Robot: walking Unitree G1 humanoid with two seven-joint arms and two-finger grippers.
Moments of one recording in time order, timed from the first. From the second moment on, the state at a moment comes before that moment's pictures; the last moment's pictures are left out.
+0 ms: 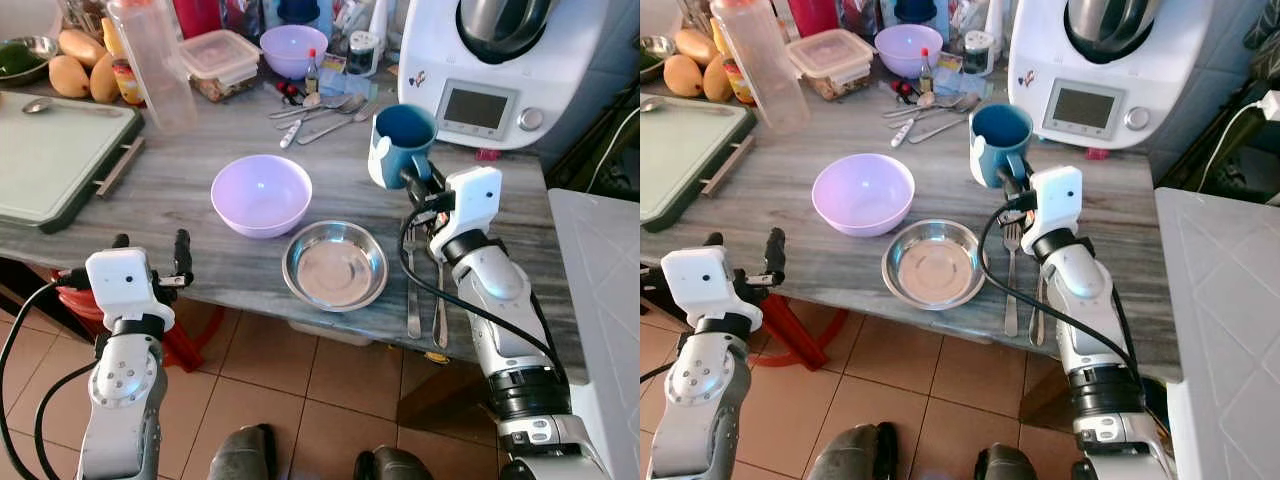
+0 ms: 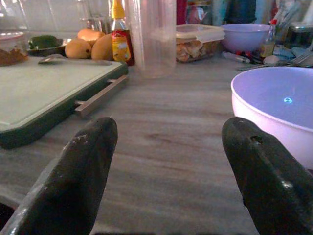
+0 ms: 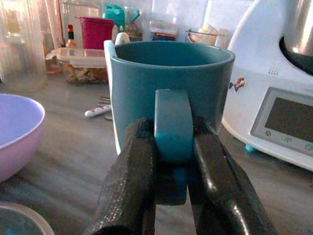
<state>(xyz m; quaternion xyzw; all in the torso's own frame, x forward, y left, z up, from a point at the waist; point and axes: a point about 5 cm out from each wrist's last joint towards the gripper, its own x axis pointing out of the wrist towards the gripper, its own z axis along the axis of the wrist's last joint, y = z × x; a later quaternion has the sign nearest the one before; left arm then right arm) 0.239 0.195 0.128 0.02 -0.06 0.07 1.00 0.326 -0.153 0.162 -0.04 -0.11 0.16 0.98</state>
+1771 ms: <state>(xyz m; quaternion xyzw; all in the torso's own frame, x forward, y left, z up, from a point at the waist) 0.242 0.193 0.131 0.03 -0.05 0.06 1.00 0.310 -0.139 0.133 -0.07 -0.07 0.23 0.97</state>
